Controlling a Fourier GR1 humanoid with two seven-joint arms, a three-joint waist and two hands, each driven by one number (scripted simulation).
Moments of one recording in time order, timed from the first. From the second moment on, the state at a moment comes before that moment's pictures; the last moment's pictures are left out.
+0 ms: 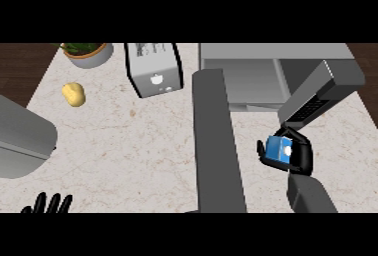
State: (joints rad) left arm 0.72 0.08 -0.18 -2.04 0.25 -0.20 -0.51; right arm -0.36 -0.06 -0.34 -0.61 0.08 -0.11 -1.02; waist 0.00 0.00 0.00
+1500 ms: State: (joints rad) left arm 0.78 0.10 -0.14 -2.04 0.29 -0.23 -0.55; right arm -0.14 0.00 0.10 -1.31 -0.05 -0.26 -0.54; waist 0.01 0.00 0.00
